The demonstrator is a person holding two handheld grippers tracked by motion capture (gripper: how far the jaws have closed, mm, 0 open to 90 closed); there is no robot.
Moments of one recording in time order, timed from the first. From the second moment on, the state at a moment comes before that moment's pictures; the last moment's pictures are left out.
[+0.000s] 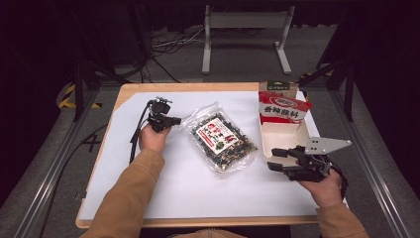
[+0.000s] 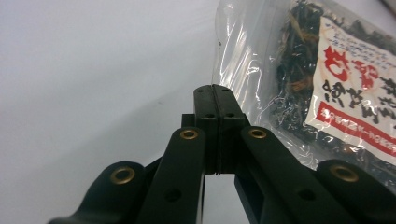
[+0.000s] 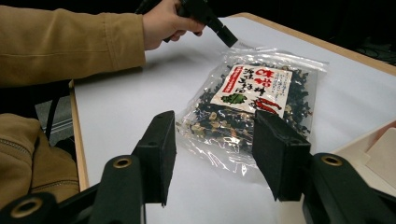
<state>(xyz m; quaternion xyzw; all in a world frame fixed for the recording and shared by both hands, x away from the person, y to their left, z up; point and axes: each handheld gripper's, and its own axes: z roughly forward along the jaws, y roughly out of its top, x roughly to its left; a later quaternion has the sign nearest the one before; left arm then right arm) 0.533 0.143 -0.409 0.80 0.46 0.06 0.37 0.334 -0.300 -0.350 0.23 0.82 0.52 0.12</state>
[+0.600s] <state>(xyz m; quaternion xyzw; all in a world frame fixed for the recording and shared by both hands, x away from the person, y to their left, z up) 0.488 0.153 -0.348 0.79 0.39 0.08 0.46 0.337 -0.294 -0.346 0.22 0.81 0.53 0.12</state>
